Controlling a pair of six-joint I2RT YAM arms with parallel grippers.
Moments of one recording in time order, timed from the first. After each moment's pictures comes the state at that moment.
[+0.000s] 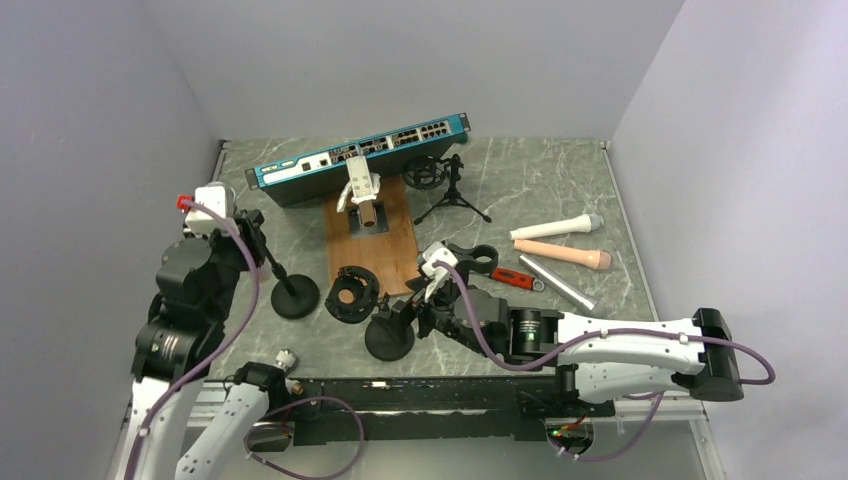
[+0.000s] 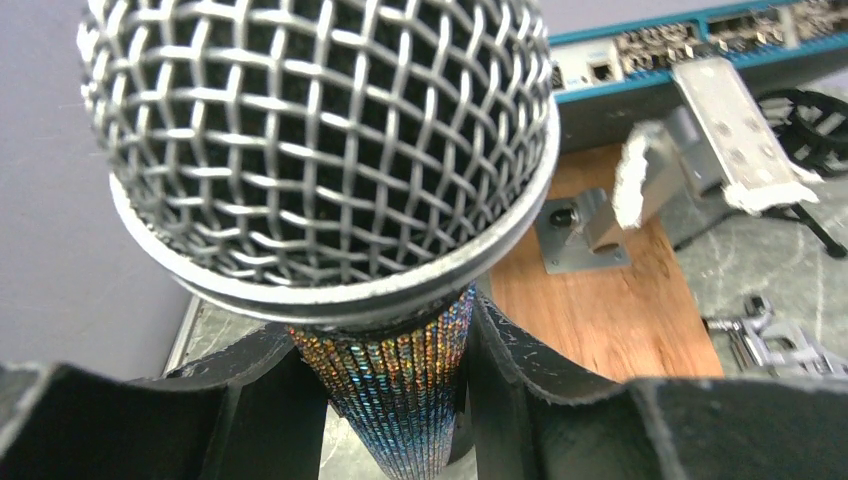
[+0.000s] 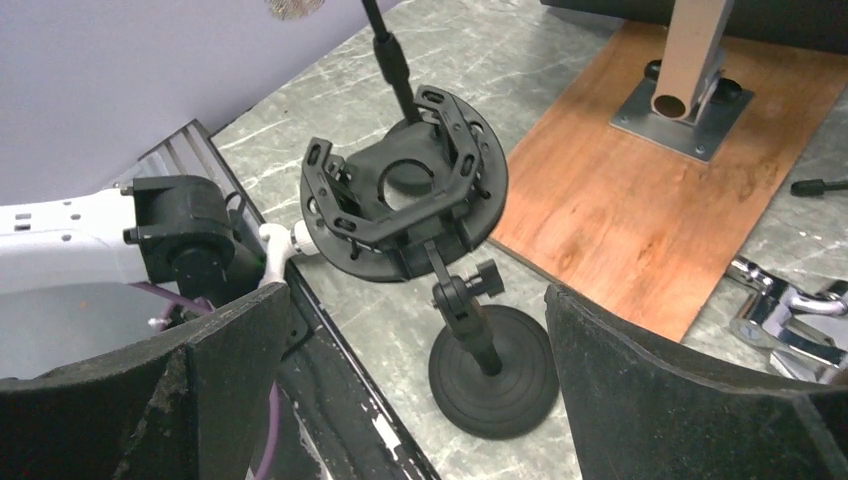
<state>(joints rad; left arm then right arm) -0.22 0.60 1.03 -0.61 -0.32 -0.09 1.40 1.04 0.81 0.04 0.44 0.33</state>
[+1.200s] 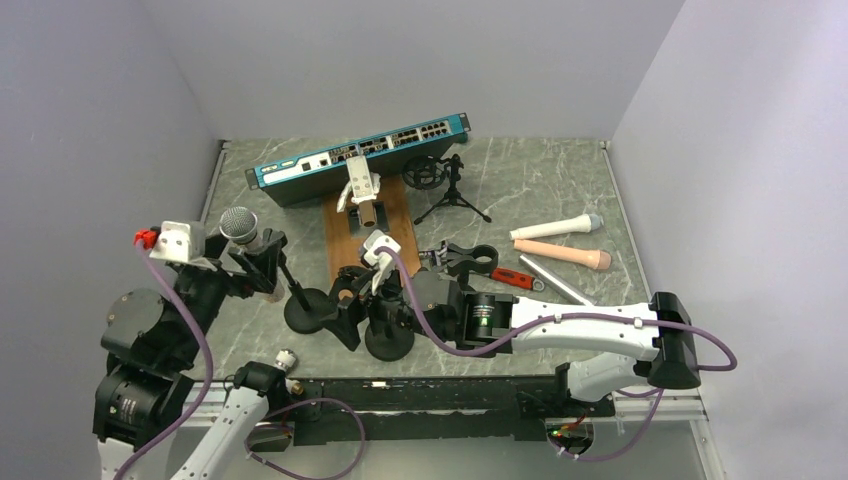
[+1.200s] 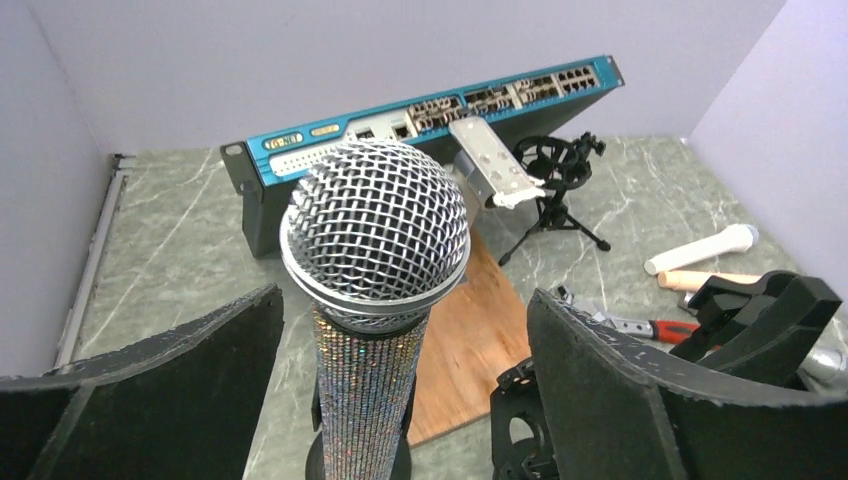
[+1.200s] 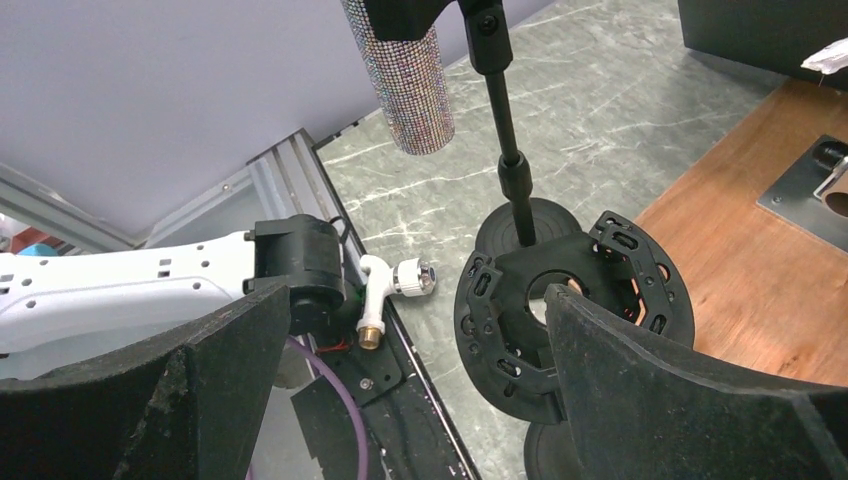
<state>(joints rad) -0.28 0.41 1.12 -0.69 -0.05 -0.15 1.40 1.35 1.13 0.05 0.25 0.33</state>
